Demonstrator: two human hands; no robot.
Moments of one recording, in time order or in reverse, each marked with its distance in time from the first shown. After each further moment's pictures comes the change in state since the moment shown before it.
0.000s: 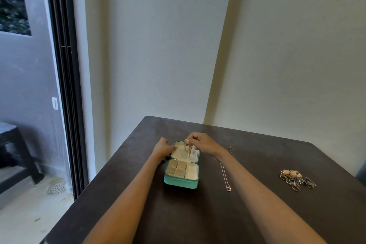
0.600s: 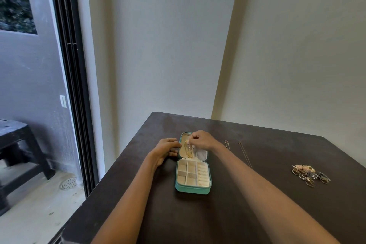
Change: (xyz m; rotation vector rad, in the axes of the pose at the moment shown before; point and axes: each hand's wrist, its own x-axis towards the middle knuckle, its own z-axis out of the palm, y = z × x) left_hand -0.014 -0.022 -0.022 -0.521 -0.221 0.060; right_hand 0.034 0.003 0.027 -0.321 -0.021 0.072
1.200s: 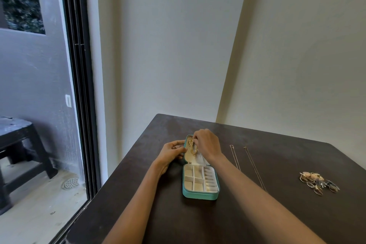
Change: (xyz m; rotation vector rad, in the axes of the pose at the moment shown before) left_hand -0.010 -0.011 0.003 -0.007 0.024 0.167; right_hand 0.006 -0.008 0.025 -0.487 0.492 -0.134
